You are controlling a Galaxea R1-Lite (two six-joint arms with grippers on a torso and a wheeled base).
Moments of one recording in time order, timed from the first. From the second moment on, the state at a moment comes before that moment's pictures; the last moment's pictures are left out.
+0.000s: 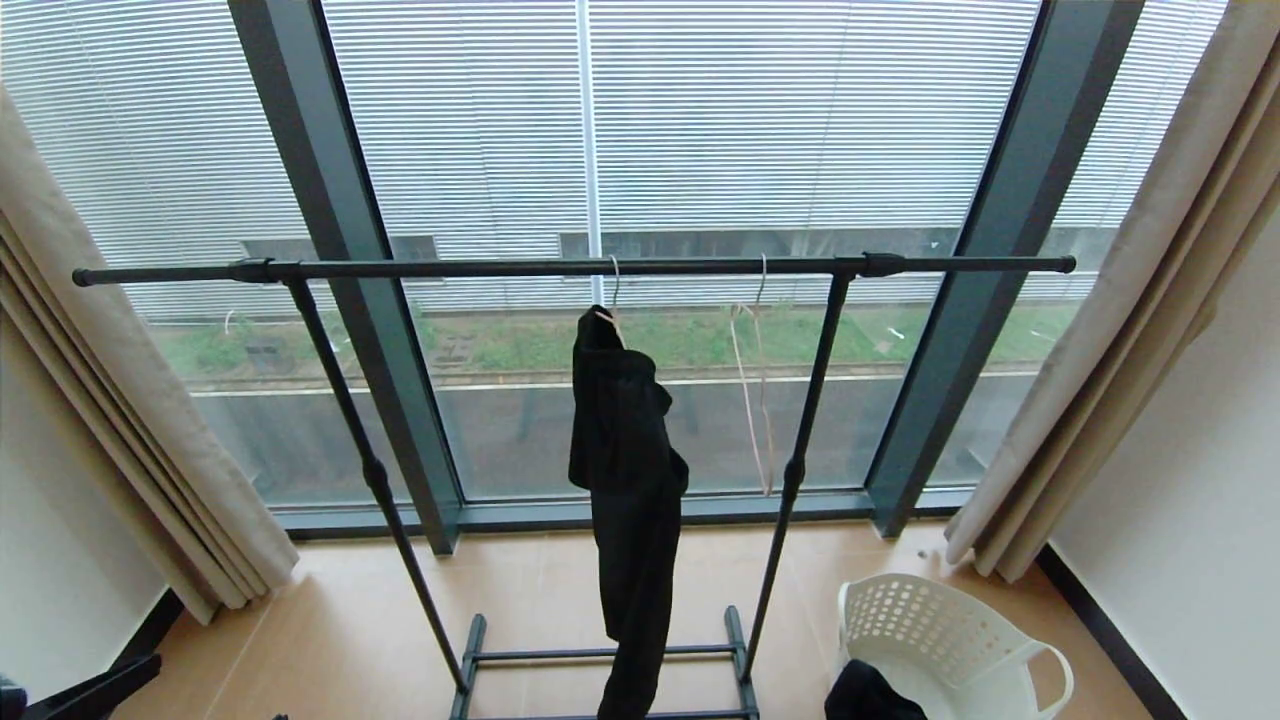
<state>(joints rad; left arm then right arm) -0.30 0.74 0.00 -0.41 0.06 0.11 0.10 0.24 -0.01 -0.01 0.14 -0.25</state>
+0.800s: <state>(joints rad) 0.07 0.12 0.00 -0.04 -0.11 0.13 -0.04 0.07 -0.01 0.03 0.13 -0.14</state>
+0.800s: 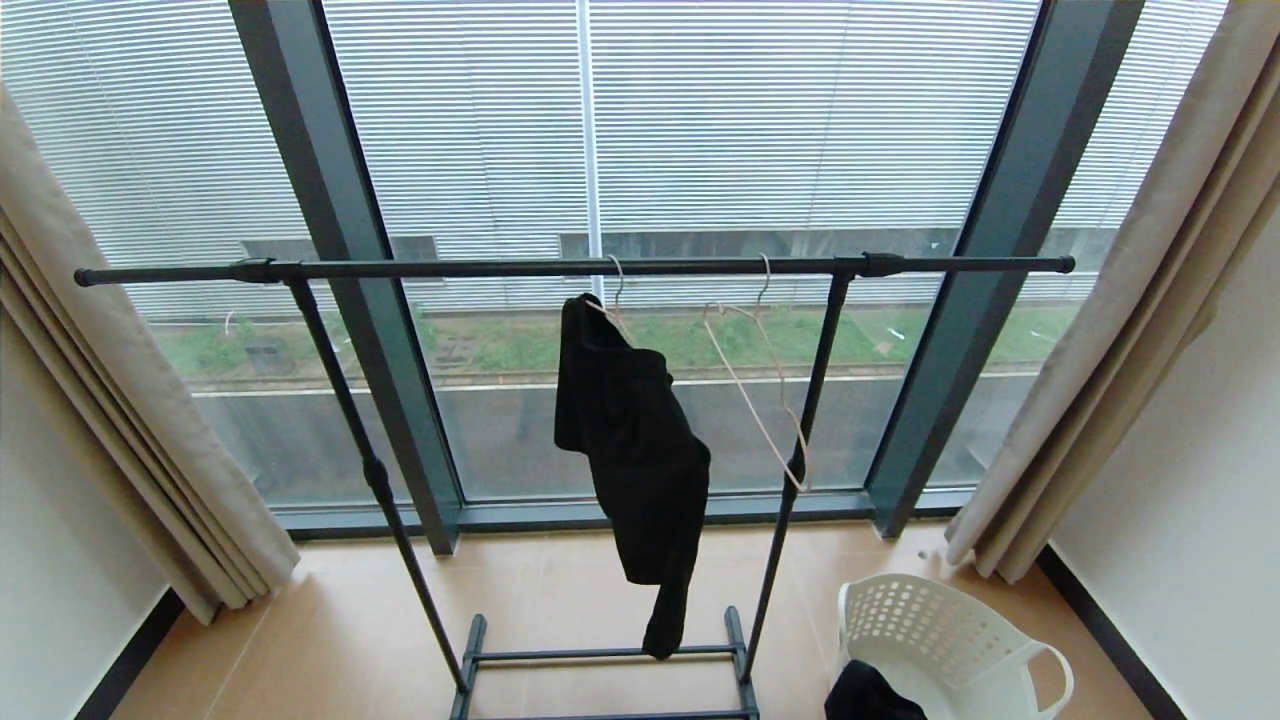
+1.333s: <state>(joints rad) -0.02 0.05 0.00 -0.03 -0.17 0.06 -0.04 0.07 -0.01 0.03 0.12 -0.09</state>
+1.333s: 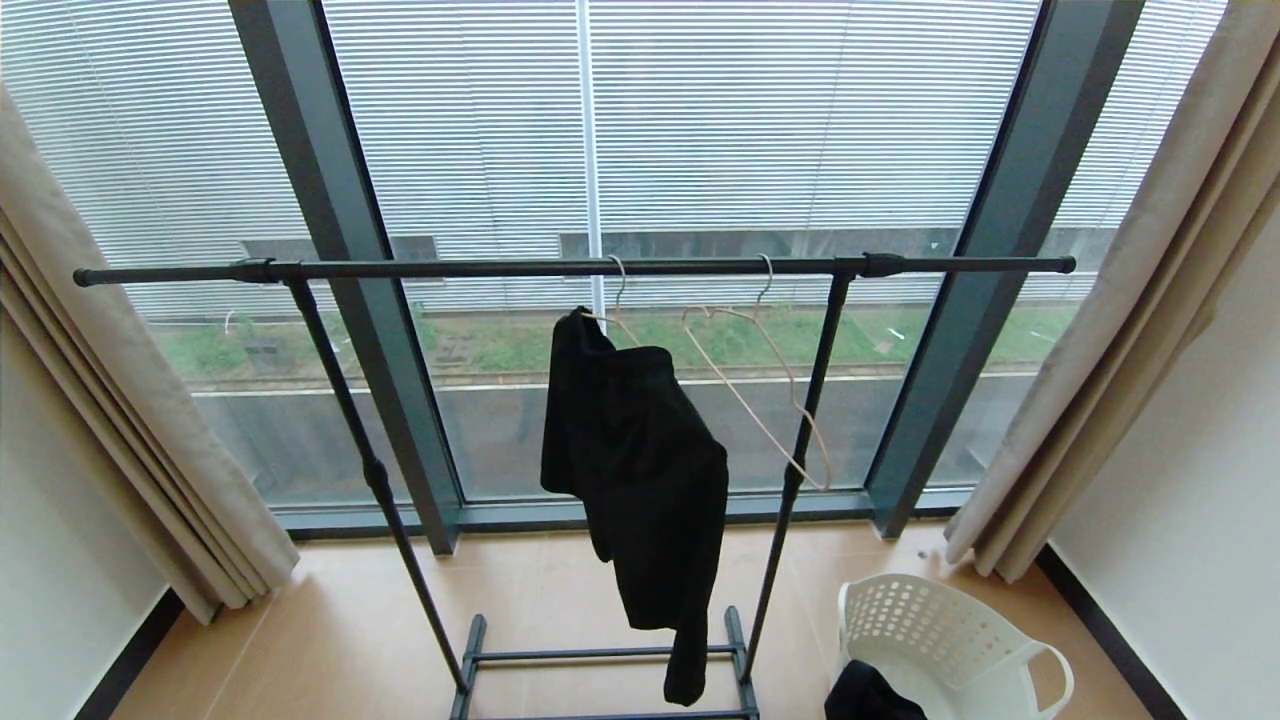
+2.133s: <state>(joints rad) 0.00 0.00 0.00 0.00 -0.07 0.06 0.00 0.01 -0.01 0.03 0.15 -0.04</state>
